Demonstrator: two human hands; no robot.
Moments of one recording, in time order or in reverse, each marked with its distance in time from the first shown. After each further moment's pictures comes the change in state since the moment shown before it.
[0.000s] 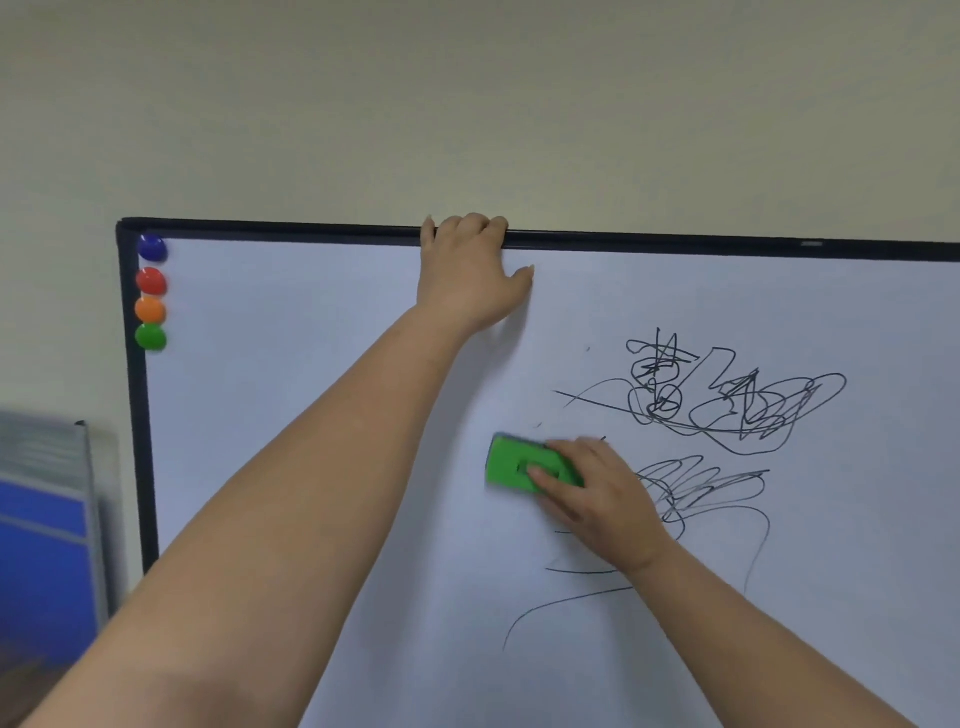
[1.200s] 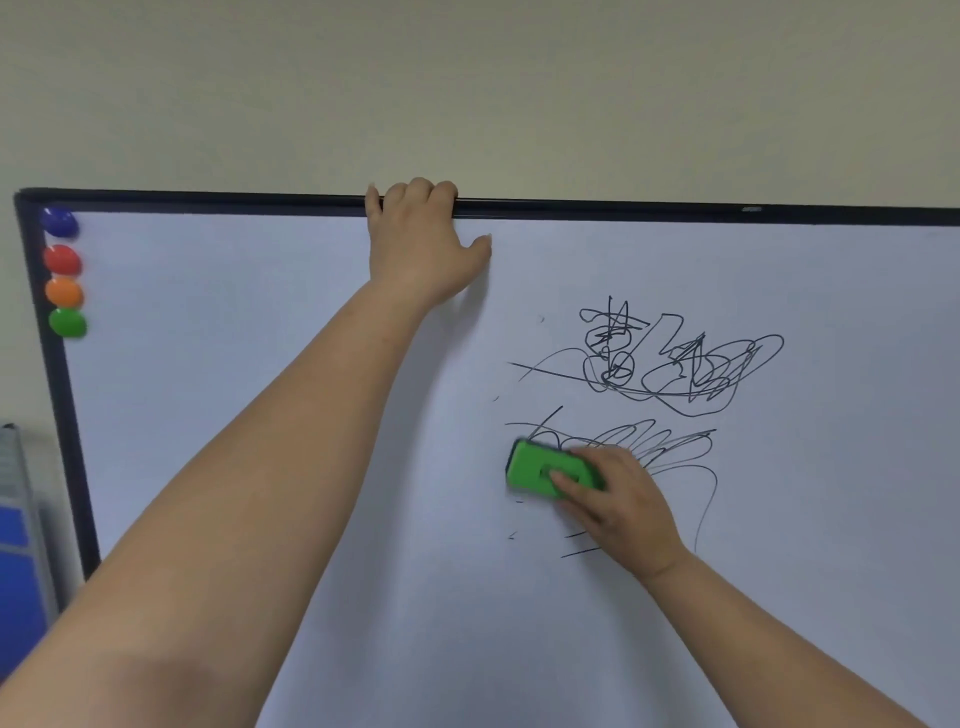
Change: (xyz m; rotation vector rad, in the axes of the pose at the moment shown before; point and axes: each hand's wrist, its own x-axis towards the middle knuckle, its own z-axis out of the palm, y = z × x) left_hand 0.003 0.005 0.010 0.021 0.081 -0.027; right_hand -0.072 0.017 -0.027 -0.010 -0.039 0.170
